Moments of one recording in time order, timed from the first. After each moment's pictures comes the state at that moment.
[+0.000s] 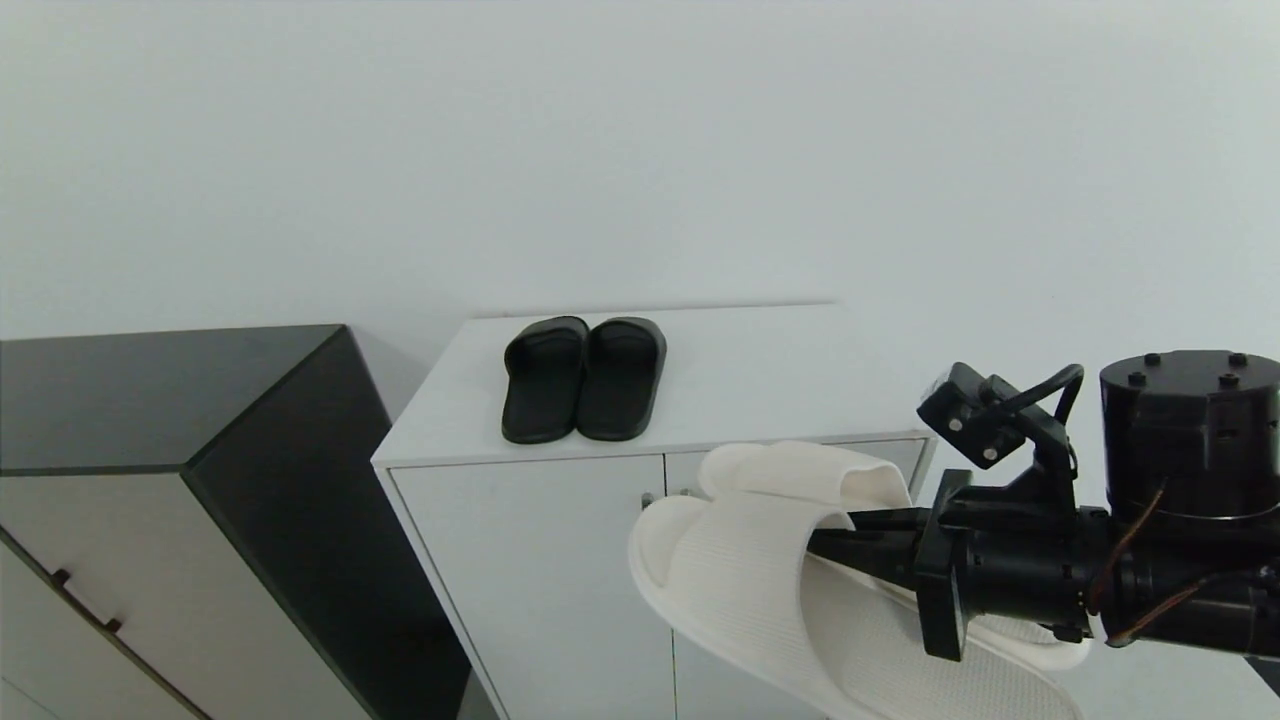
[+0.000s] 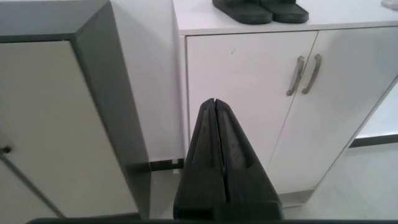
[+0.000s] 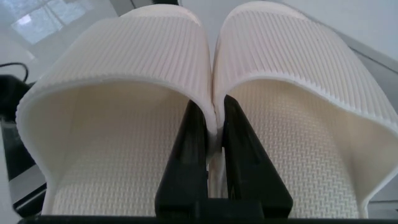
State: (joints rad) left arm 0.00 0.00 0.00 0.00 -0.03 0.00; right arm 0.68 1.50 -0.68 -0.49 0.30 0.02
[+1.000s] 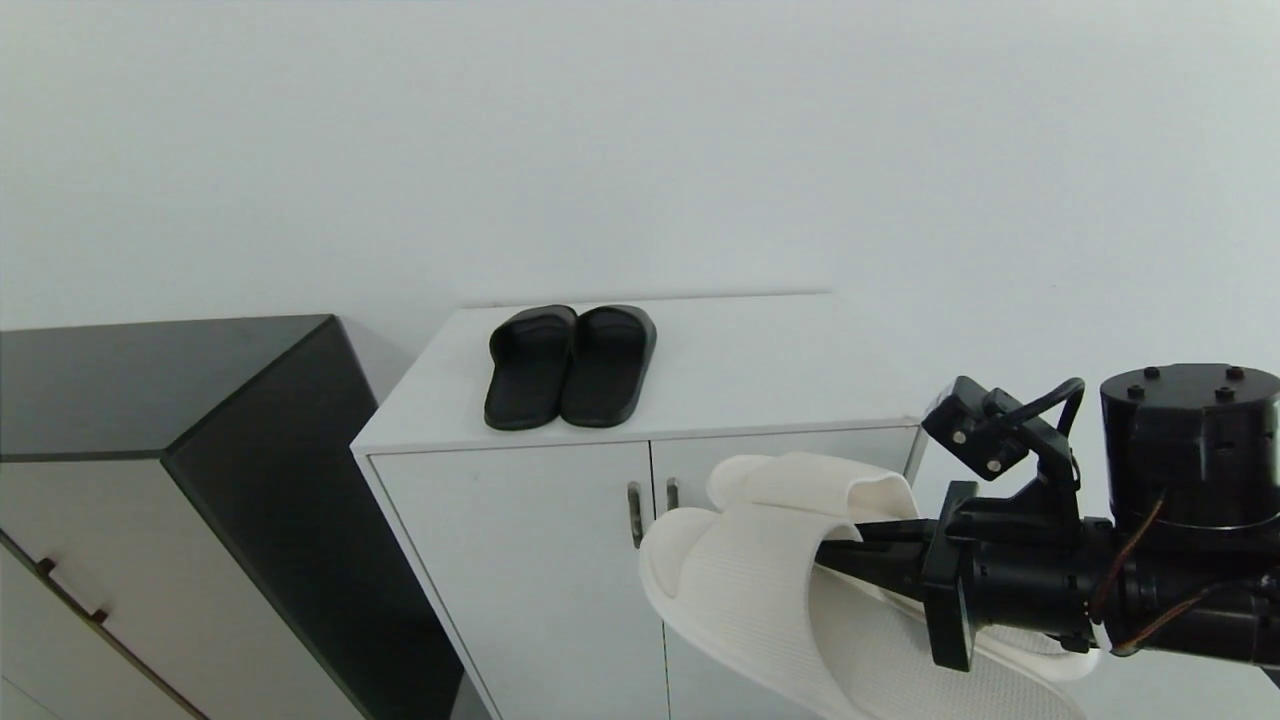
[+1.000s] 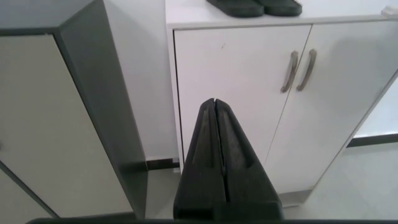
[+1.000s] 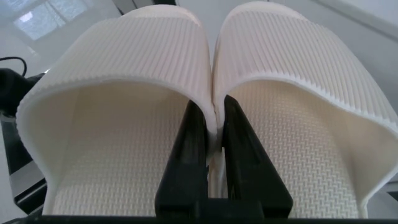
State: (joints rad) left arm 0.00 0.00 0.00 0.00 -0.04 0.00; right arm 0.68 1.50 -0.66 -0.49 0.31 0.02
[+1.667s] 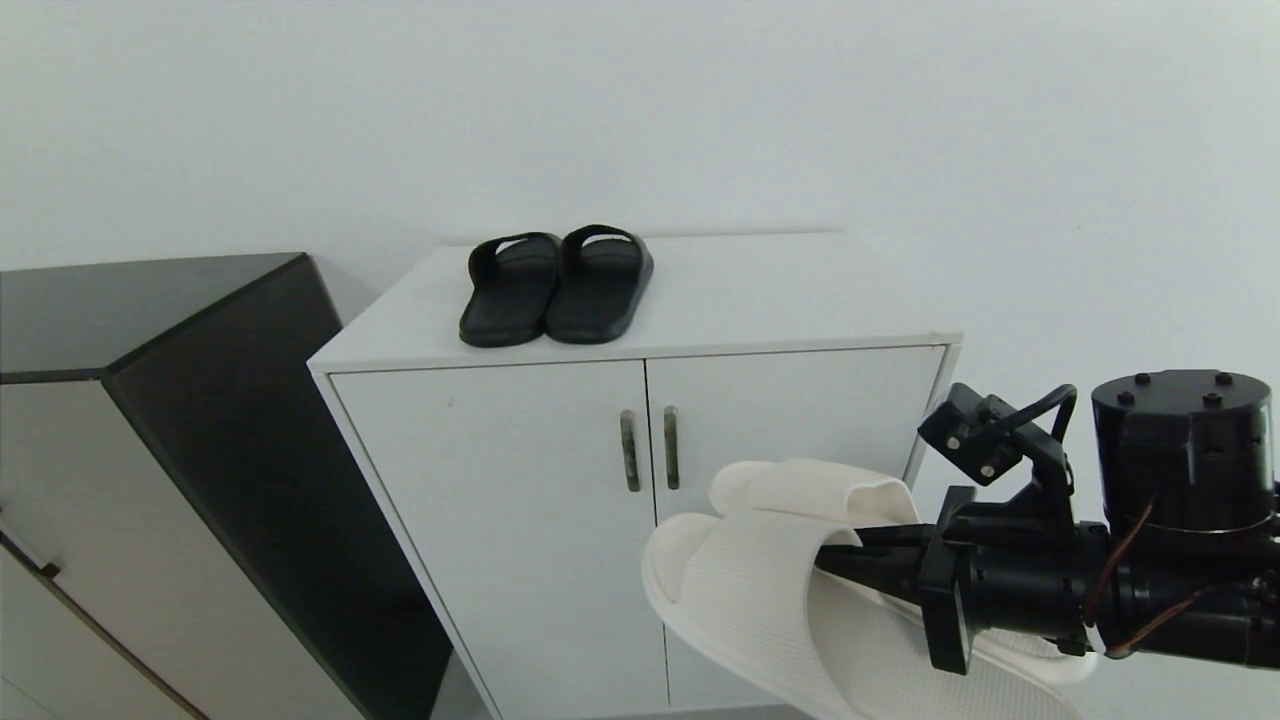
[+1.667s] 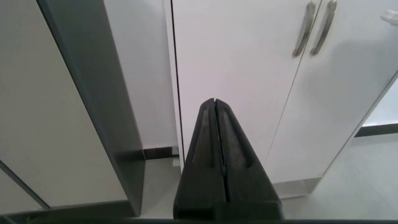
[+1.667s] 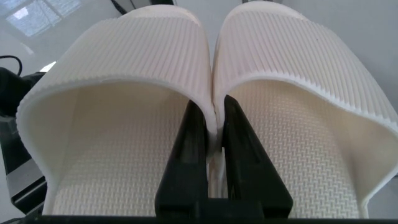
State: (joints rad) left arm 0.00 0.00 0.00 0.00 -0.03 0.00; right arm 0.68 1.51 -0.65 -0.49 0.31 0.02
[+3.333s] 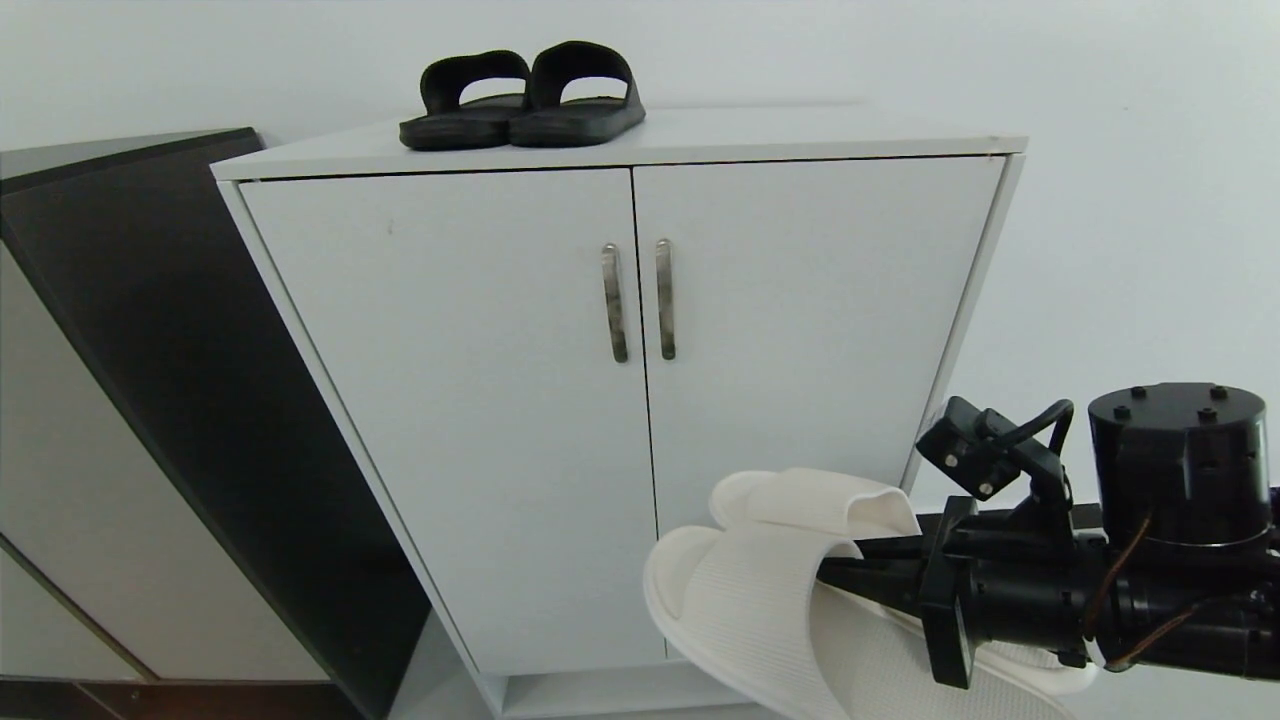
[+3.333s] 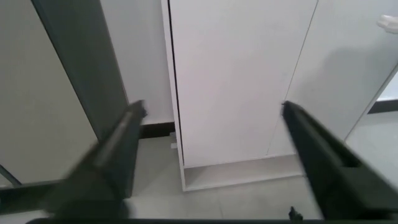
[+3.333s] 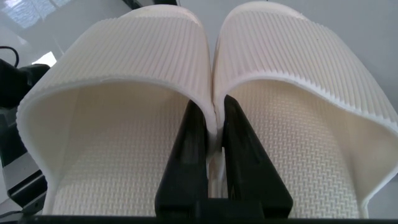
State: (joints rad) left arm 0.00 0.00 0.00 0.00 -0.05 0.04; right arm 0.69 1.51 -0.62 -0.51 0.31 -0.01
